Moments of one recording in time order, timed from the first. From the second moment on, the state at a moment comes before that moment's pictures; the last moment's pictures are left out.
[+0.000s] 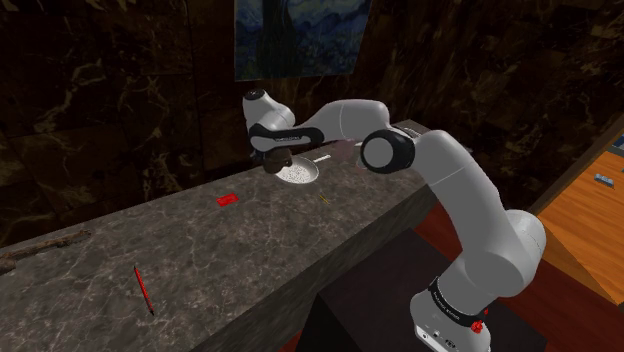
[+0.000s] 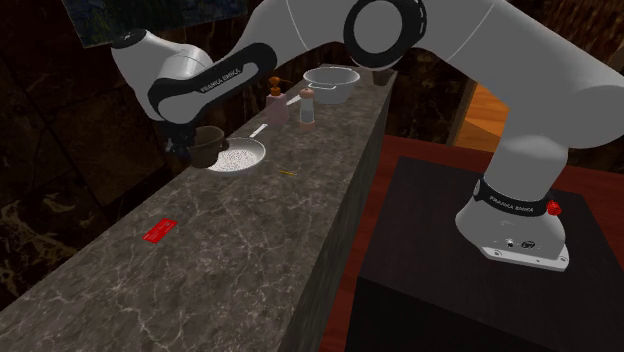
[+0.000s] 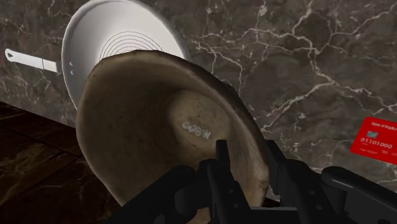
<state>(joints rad) 0.05 1.12 0.33 -0.89 -0.67 2.01 0.23</state>
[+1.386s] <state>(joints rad) 0.09 1.31 0.30 -0.77 -0.69 2.09 0.25</state>
